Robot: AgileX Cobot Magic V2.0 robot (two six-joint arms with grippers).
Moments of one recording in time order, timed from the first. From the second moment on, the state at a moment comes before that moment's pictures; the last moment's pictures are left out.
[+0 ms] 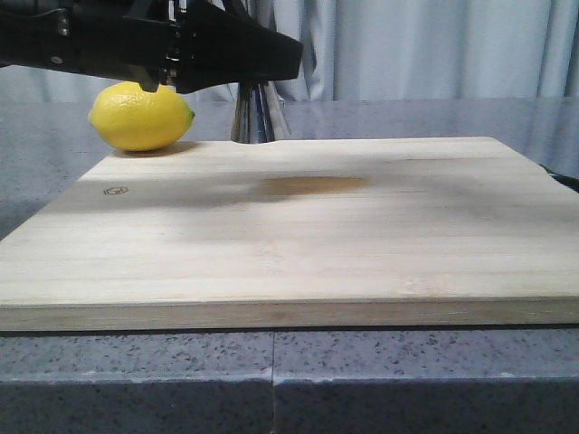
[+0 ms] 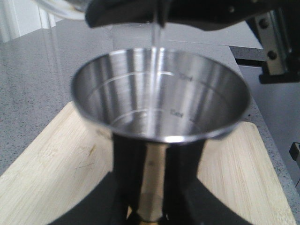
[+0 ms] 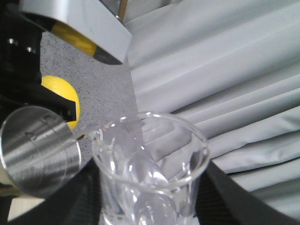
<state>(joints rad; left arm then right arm) -0.36 1.72 -0.99 -1.73 1.15 2.20 0.56 1.32 -1.02 -1.12 -0.21 -0.04</state>
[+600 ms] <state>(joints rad) -0.36 1.72 -0.99 -1.73 1.15 2.20 0.56 1.32 -1.02 -1.18 -0.21 -0.04</state>
